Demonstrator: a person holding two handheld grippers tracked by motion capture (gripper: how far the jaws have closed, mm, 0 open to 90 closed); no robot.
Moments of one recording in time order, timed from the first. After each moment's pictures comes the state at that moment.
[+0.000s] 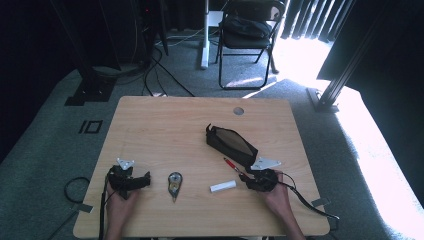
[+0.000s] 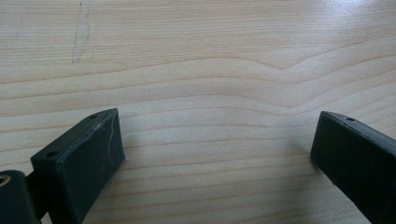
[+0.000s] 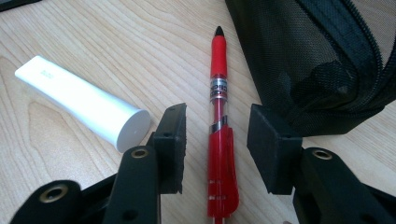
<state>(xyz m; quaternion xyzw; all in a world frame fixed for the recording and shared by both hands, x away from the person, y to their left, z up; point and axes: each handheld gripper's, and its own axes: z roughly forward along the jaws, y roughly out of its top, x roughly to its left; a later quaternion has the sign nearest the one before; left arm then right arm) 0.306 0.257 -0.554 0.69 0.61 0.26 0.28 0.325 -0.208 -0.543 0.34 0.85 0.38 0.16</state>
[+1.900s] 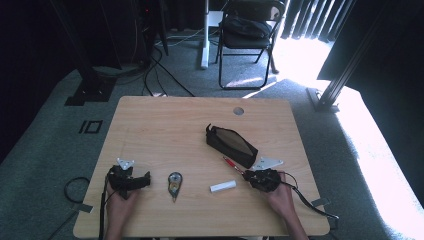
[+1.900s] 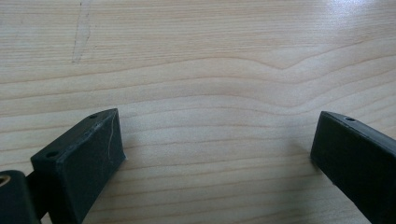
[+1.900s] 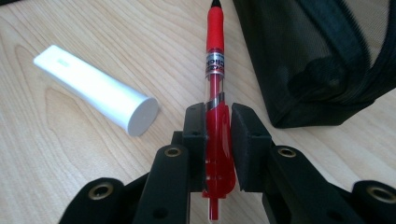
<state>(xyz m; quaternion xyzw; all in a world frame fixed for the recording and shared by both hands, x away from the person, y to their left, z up) 0.306 0.257 -0.554 0.69 0.61 0.26 0.28 0.320 -0.213 -0.532 0.33 0.86 0.37 0.15</state>
